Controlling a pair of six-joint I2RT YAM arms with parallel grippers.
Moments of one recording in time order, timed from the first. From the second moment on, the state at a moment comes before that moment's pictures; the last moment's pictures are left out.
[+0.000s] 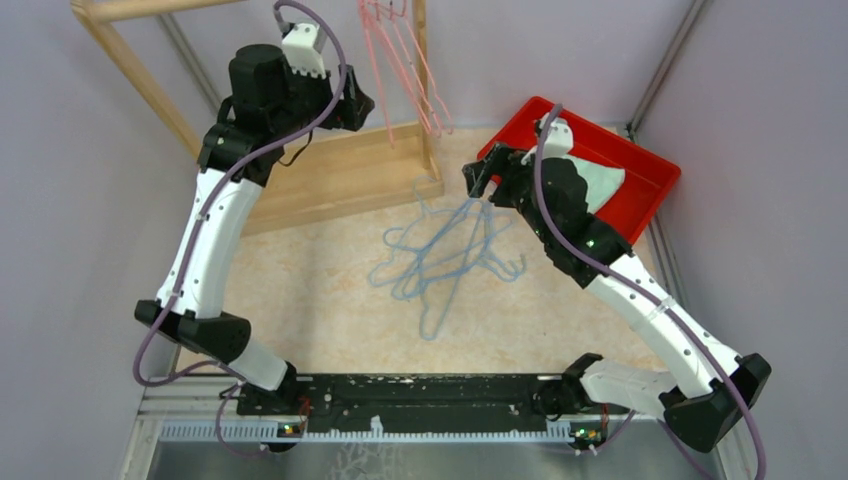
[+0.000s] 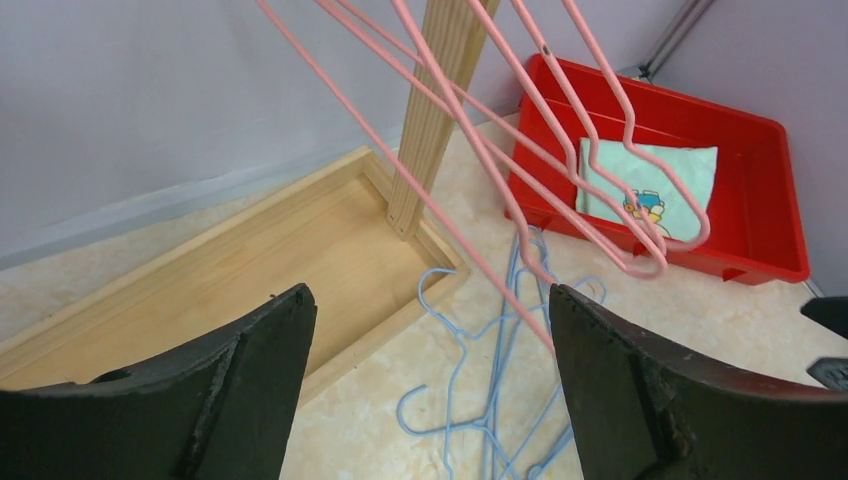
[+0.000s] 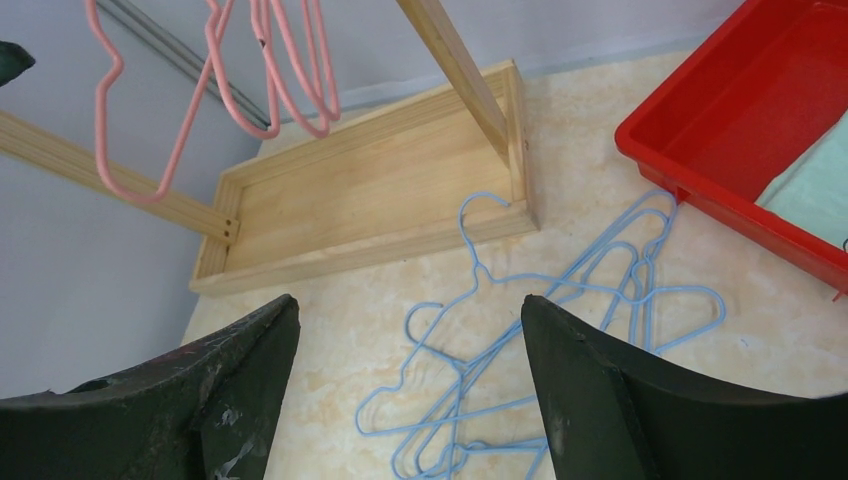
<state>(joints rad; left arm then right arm) -0.36 1.59 2.03 -0.66 0.11 -0.10 0.63 1.08 1.17 -0.26 0.27 0.53</state>
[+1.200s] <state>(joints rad) -0.36 1.13 0.99 -0.32 0.38 -0.09 0.43 1.71 1.27 -0.27 -0.12 0.83</state>
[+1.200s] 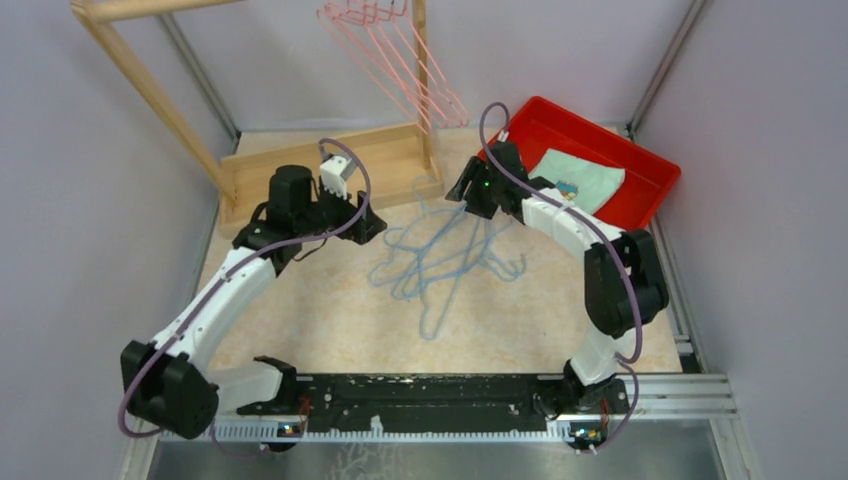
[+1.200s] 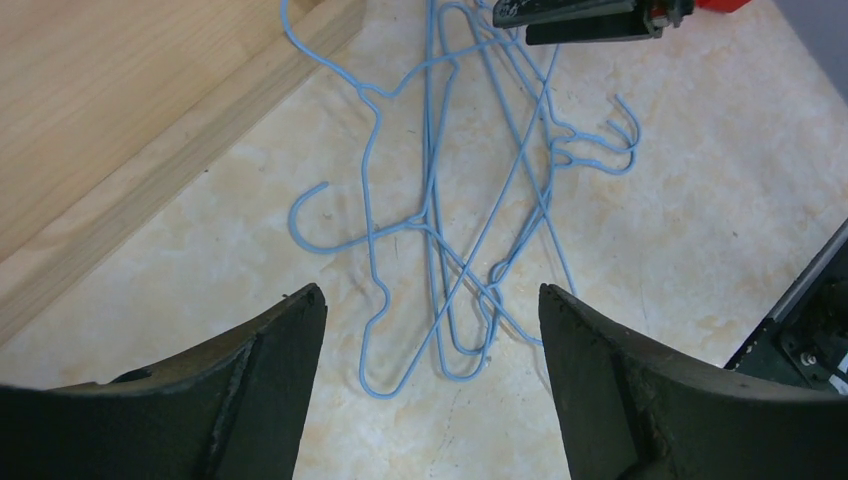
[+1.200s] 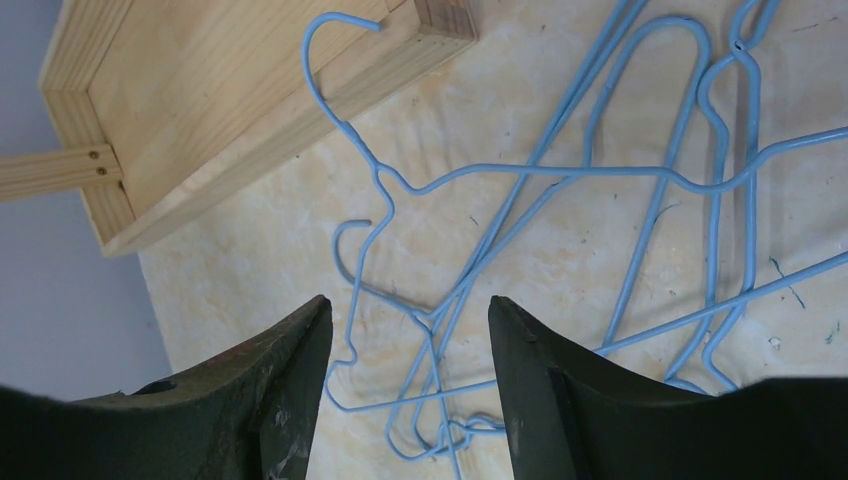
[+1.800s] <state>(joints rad) -0.39 1.78 1.27 -0.23 0.46 0.08 0.26 1.49 1.16 -0.31 -0.10 0.81</state>
